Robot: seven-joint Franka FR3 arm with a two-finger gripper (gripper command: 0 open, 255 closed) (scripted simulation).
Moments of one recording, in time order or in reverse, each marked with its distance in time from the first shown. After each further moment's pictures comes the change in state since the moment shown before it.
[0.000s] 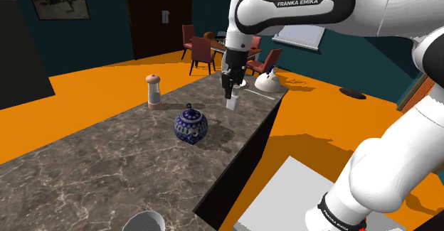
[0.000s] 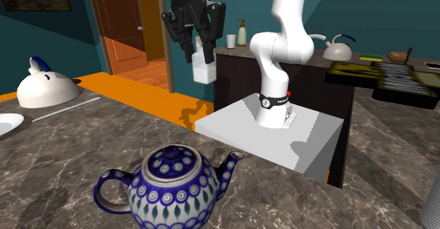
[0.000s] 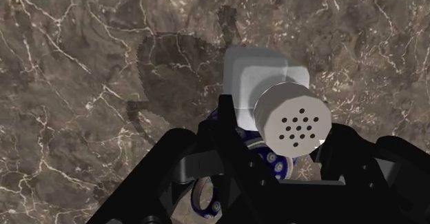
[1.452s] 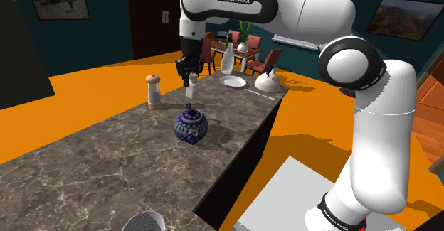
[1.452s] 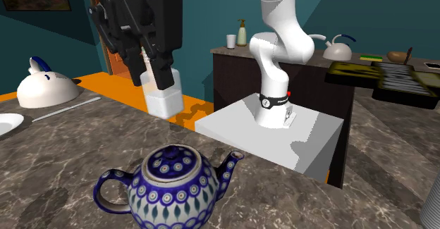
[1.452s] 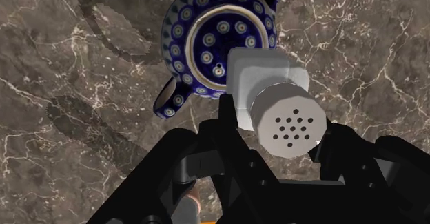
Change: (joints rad) arm 0.076 0.549 0.053 0.726 -0.049 -0.167 0.144
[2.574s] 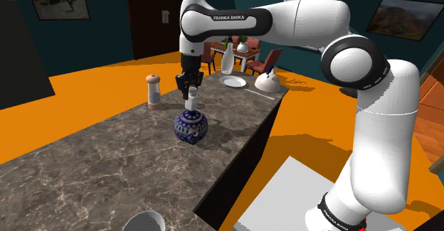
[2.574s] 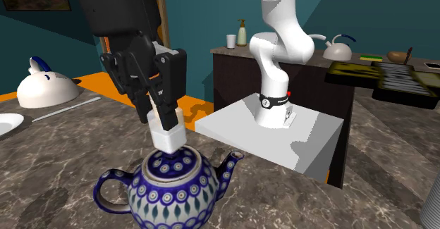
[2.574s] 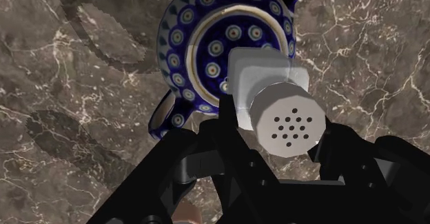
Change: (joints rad) arm -0.003 -0.019 -0.001 -0.174 0.003 0.155 -0.014
